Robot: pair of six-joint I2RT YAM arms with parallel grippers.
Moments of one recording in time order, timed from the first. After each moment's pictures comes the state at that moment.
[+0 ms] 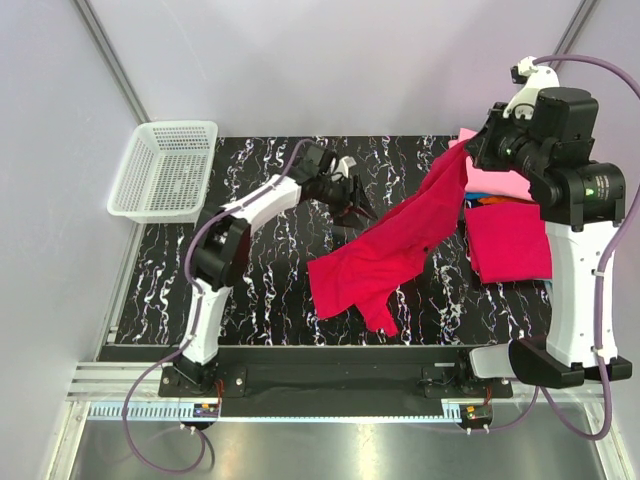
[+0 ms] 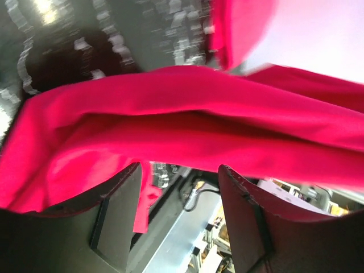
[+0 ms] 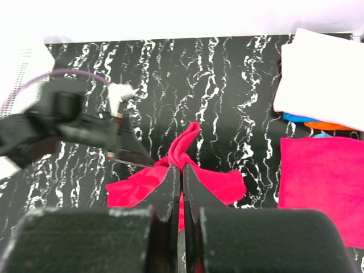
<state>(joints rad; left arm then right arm) -0.54 2.18 1.82 -0.47 0.82 -0.78 0.14 1.36 2.08 -1.10 -0.07 0.18</state>
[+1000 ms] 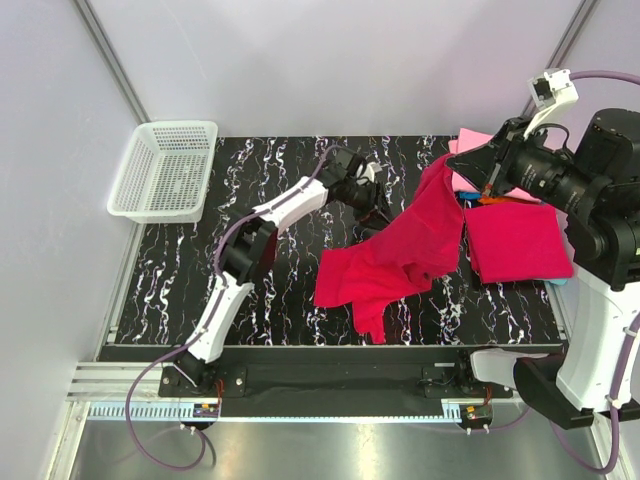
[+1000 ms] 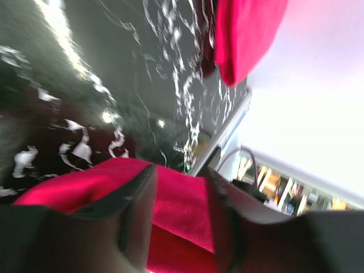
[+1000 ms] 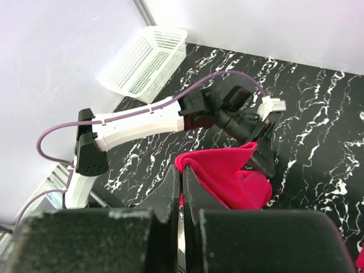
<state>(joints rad) -0.64 2.44 2.14 -0.55 0.80 -0.82 0.14 1.25 2.21 -1.16 -0.53 0.23</state>
